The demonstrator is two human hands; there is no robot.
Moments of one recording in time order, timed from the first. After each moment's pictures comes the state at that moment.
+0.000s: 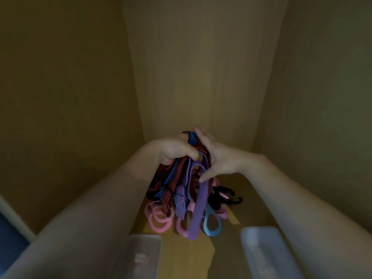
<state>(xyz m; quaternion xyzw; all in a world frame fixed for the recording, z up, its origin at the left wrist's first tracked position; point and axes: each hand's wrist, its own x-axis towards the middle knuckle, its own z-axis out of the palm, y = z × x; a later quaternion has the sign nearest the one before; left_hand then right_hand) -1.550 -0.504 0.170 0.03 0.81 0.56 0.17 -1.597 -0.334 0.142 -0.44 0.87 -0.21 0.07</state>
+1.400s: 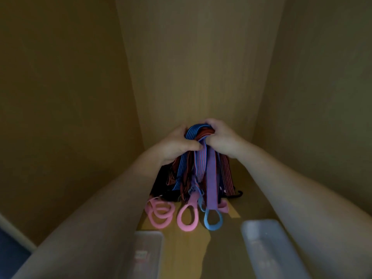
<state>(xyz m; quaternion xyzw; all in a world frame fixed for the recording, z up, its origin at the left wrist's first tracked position) -1.561 -0.499 0.142 0.05 0.78 0.62 0.01 -1.606 -0.352 0.151 -0.28 0.82 -0.50 0.02</state>
